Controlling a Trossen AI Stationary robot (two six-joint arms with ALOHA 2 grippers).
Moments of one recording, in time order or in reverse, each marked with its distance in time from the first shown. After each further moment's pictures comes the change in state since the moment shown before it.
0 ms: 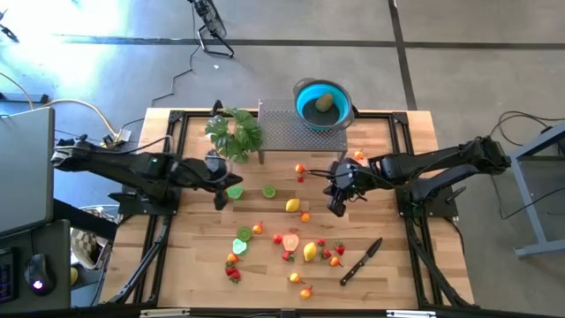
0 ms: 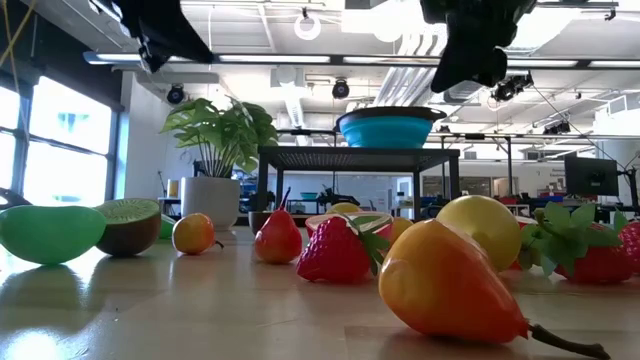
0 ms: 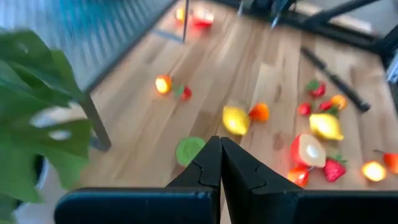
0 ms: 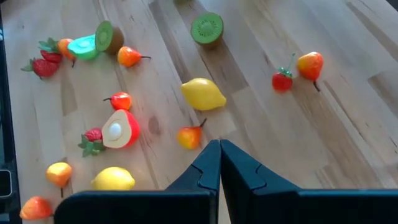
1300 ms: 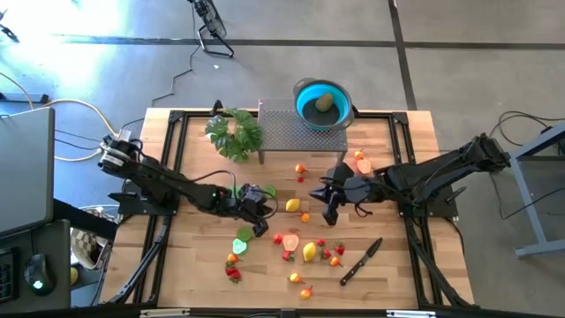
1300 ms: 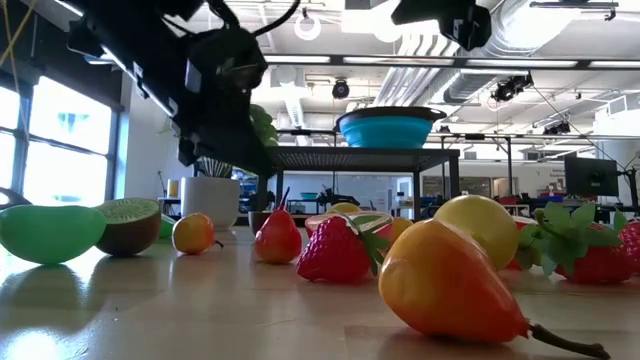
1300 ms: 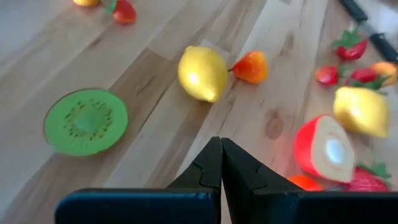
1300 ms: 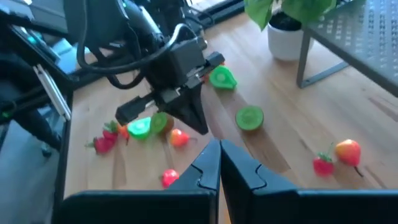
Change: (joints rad) left arm -0.117 0.654 0.002 0.481 -0.041 -0.270; right arm 0.156 0.000 0.000 0.306 0.231 0.014
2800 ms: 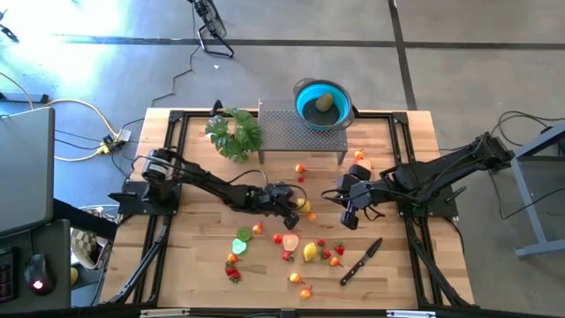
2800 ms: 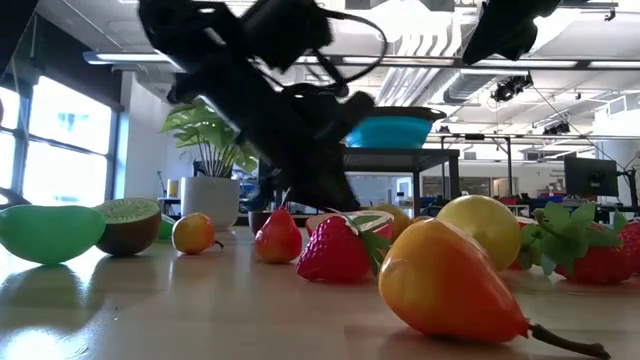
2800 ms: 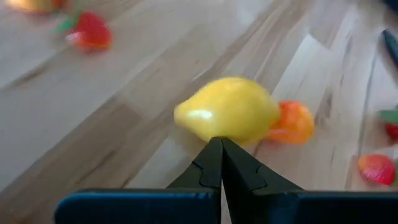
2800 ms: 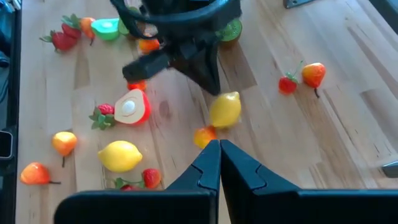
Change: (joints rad) left arm 0.118 0.383 0.303 0.110 0.047 -0.076; right arm 0.032 -0.072 0.000 -0.383 -0.083 -0.031
